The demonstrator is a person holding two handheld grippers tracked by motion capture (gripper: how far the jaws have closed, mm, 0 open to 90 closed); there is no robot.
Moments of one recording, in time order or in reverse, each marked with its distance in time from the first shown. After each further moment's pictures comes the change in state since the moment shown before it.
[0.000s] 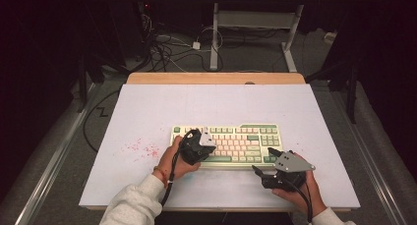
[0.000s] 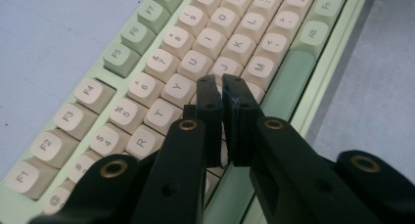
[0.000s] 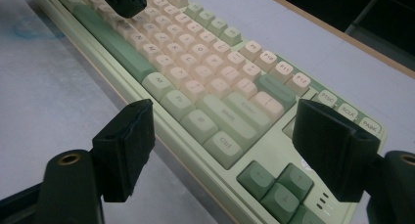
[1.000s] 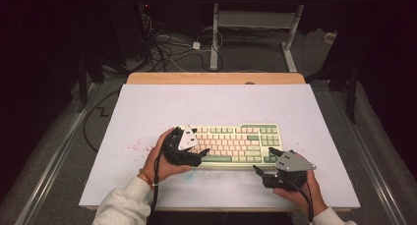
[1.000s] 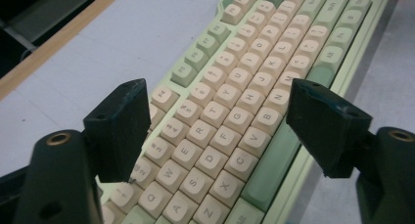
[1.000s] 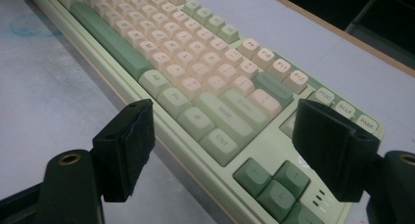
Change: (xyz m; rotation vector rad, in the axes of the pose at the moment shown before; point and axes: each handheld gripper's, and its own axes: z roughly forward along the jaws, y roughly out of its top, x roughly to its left) left arm 0.006 -0.026 -0.038 -0.185 0.132 0.002; right arm -0.003 -0.001 0.000 0.004 -0.001 0.000
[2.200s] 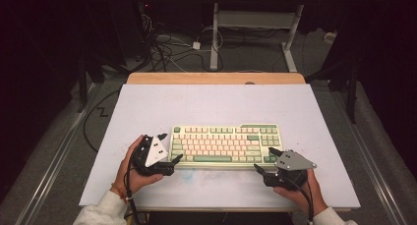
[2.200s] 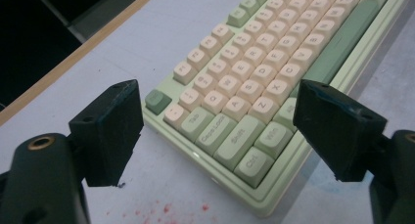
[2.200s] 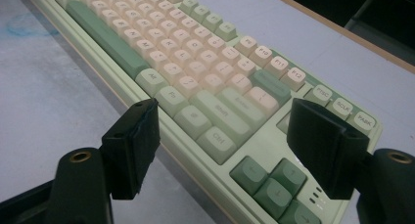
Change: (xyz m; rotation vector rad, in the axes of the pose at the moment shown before) left arm 0.011 -0.061 -0.049 -0.025 0.140 -0.012; right arm -0.002 0.001 0.000 0.012 0.000 0.008
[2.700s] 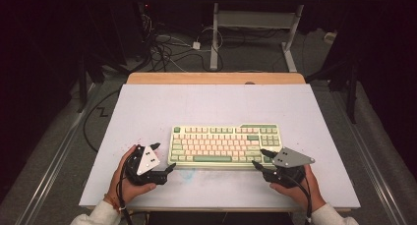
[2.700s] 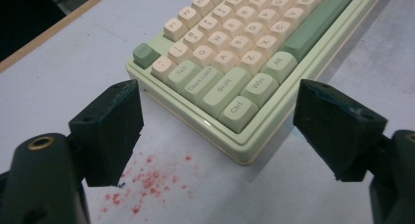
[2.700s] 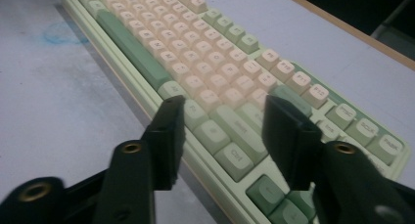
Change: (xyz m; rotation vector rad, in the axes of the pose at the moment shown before) left arm -0.006 -0.027 -0.010 0.035 -0.024 -0.053; right arm -0.002 0.011 0.002 -0.003 0.091 -0.022
